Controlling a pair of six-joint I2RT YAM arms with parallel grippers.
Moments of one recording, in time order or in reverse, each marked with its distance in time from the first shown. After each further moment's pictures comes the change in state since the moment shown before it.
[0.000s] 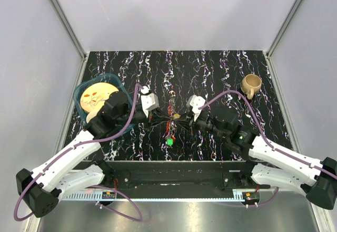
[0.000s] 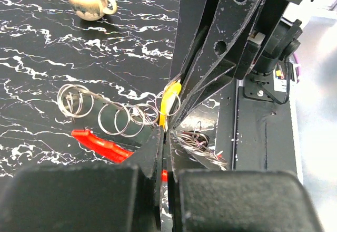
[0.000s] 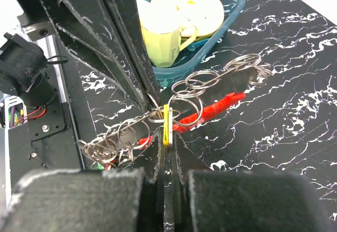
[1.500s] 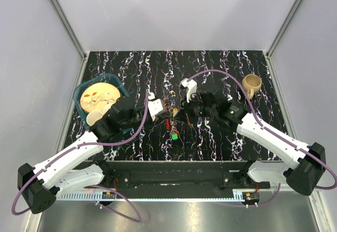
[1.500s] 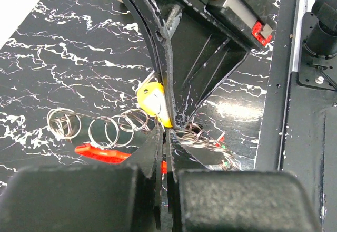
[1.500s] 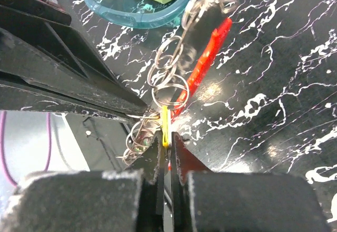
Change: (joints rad) left arm -0.092 0.012 -0.052 0.026 -0.245 0.133; right arm -0.142 0.283 0.371 -0.491 -0.130 0.269
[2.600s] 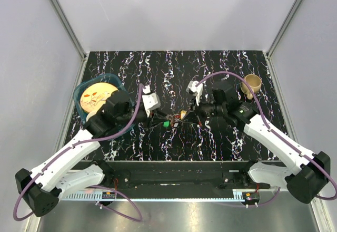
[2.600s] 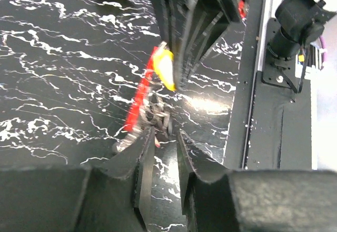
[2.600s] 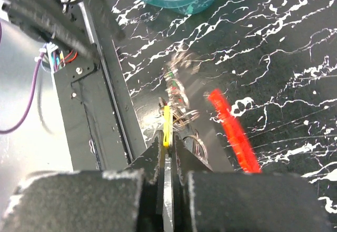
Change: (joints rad) left arm 0.068 -0.005 0.080 -0.160 0.137 -0.063; right arm -0.155 -0.069 -0.074 -0.022 -0.289 -0.259
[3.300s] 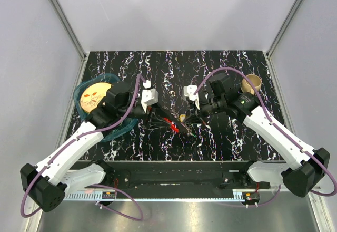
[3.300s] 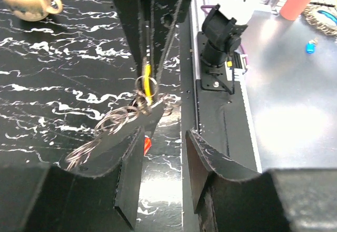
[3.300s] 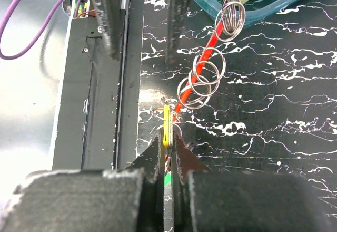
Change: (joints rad) left arm 0.108 0.096 0.085 0.019 0.380 -0.054; right arm -0.001 0.075 0.210 -0.307 -0.216 -0.501
